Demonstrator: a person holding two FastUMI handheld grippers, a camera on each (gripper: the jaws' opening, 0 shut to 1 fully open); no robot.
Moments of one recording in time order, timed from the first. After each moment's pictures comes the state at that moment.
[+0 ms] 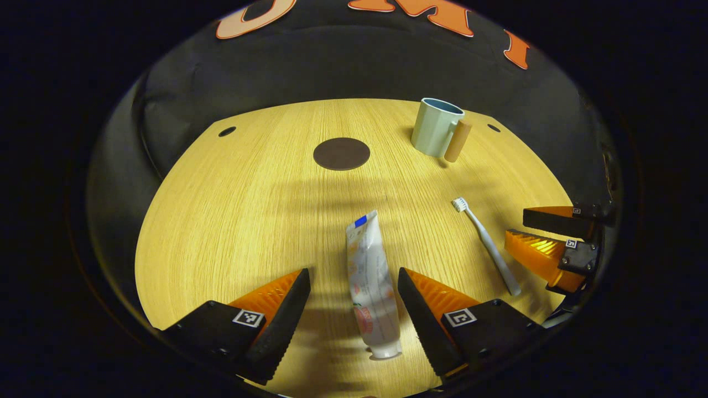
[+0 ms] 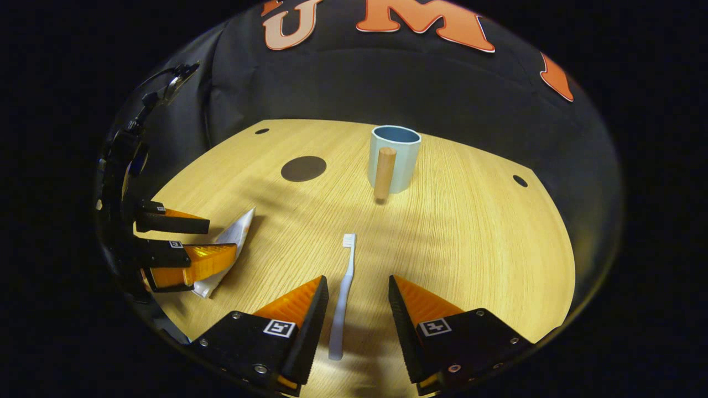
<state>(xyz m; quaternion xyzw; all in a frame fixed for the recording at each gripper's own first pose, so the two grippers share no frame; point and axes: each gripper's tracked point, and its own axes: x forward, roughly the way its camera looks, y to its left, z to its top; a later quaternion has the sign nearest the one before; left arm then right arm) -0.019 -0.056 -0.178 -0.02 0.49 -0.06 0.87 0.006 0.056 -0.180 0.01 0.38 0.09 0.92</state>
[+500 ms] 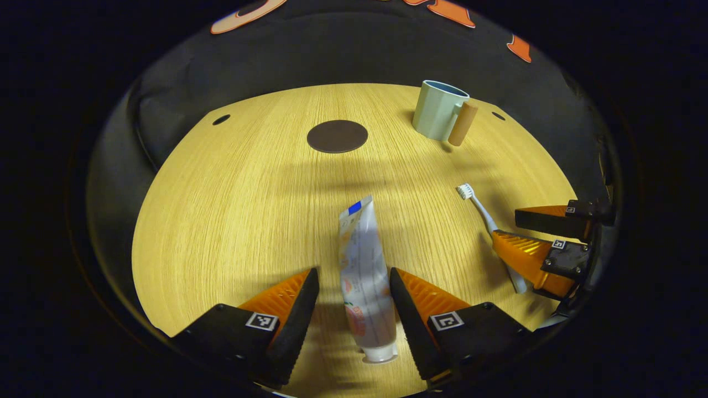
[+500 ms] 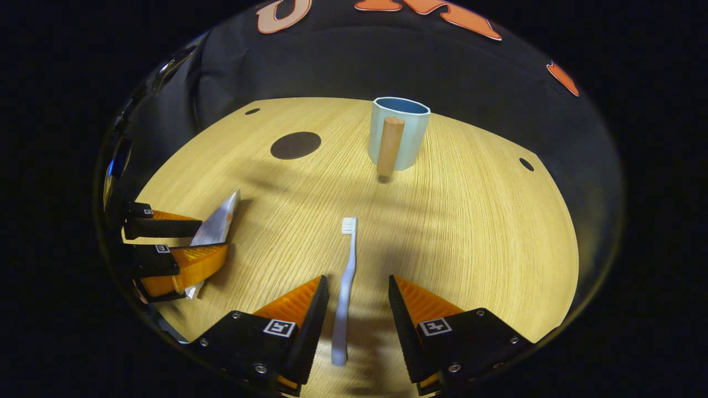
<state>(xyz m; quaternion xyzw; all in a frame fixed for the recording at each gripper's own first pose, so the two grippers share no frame) -0.021 -0.063 -0.188 -0.03 0.51 -0.06 0.86 0.008 0.063 -0.207 -0.01 0.43 0.08 0.90</state>
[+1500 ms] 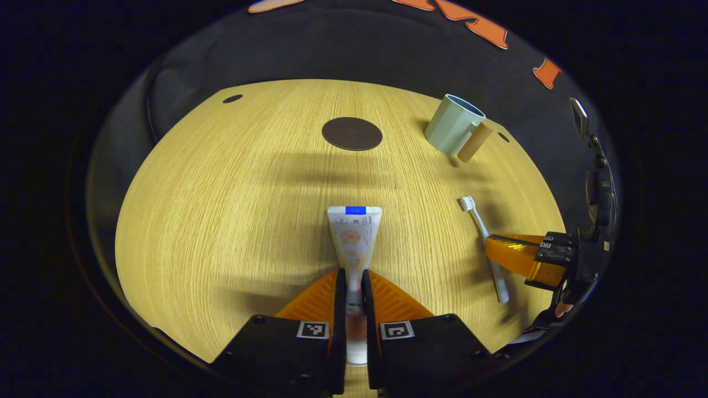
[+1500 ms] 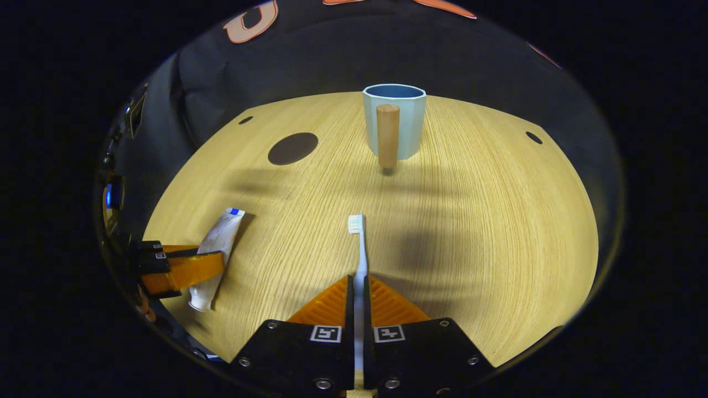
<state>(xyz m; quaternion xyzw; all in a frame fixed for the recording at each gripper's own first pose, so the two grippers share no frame) -0.021 -0.051 -0.186 -0.10 0.52 -0.05 0.85 0.014 0.075 -0.209 0.07 0.46 0.09 0.88</state>
